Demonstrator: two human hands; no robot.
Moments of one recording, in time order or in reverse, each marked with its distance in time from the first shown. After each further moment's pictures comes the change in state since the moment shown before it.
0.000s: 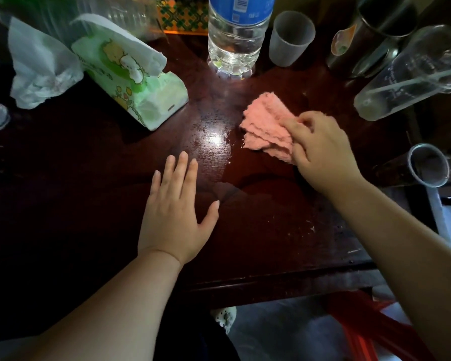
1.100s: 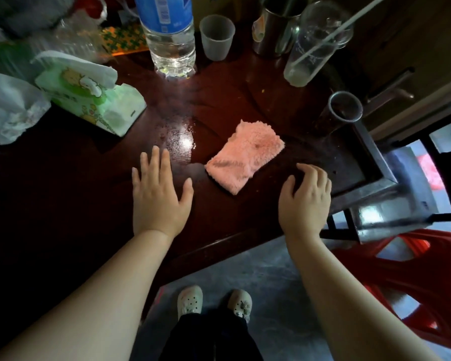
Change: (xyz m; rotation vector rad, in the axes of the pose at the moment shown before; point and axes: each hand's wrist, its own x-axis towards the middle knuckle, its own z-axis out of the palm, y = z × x) left_hand -0.005 0.001 0.001 -0.040 0.083 0.081; right_hand -0.157 -0.064 0.020 0.220 0.448 0.856
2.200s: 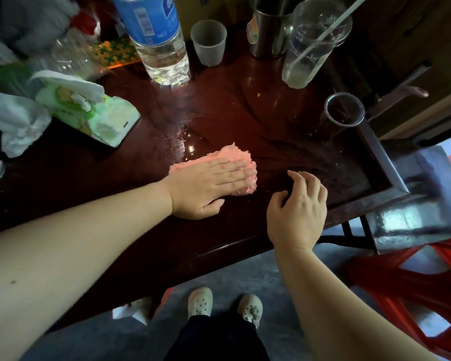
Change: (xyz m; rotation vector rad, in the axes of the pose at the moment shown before) left_hand 0.074 0.044 0.007 0.125 -0.355 1.182; right_hand 0.002 0.002 0.004 0.005 -0.051 0.034
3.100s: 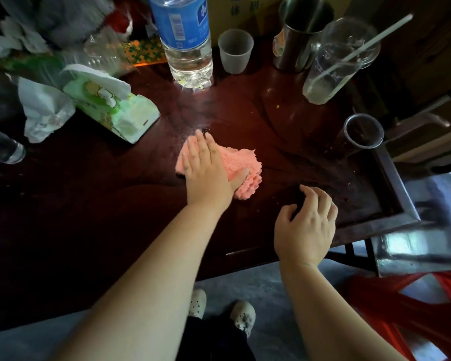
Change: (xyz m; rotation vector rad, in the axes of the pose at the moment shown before) left_hand 0.035 0.033 -0.001 -0.182 0.124 -1.289; right_hand 0.001 -0.001 -0.001 0.012 -0.020 0.017
